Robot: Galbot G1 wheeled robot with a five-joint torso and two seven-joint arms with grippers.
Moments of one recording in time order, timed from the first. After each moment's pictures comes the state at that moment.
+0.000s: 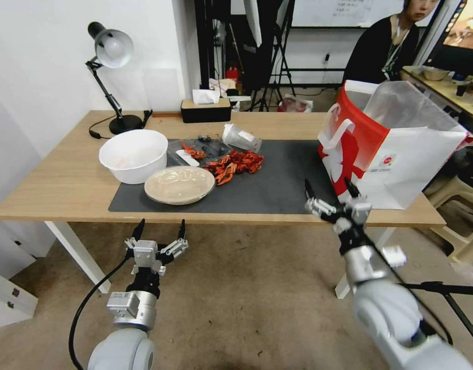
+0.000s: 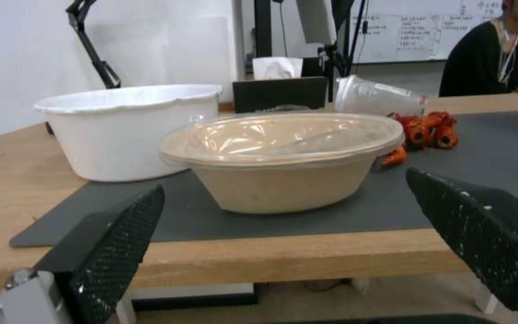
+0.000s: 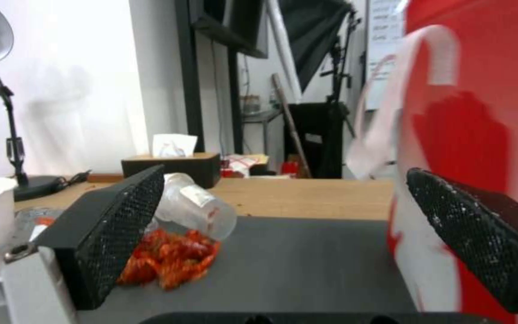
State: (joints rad) left arm 1.66 -1.54 -0.53 -2.14 -0.06 -0.07 0.04; right arm -1.27 1.01 0.36 2.09 0.51 0.03 0.22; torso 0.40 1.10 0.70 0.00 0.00
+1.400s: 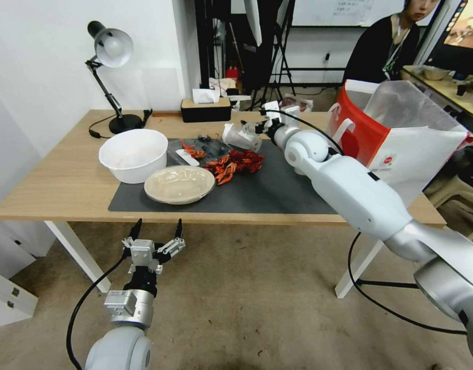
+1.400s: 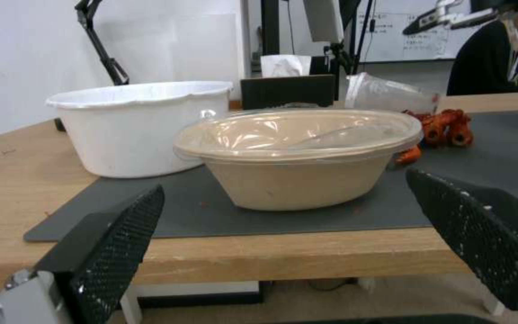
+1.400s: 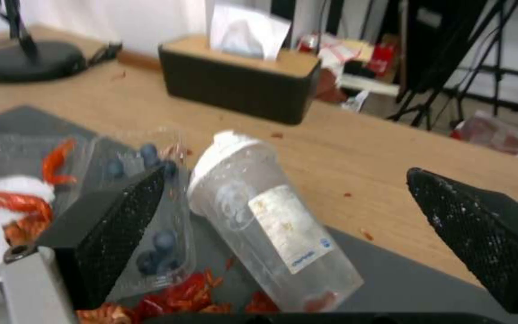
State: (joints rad) left arm 1.65 -1.53 -0.55 -2.13 -0.08 -0.08 0.04; right arm -0.07 1.18 -0.39 1.18 0.89 -0.43 0.11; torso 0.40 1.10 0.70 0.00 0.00
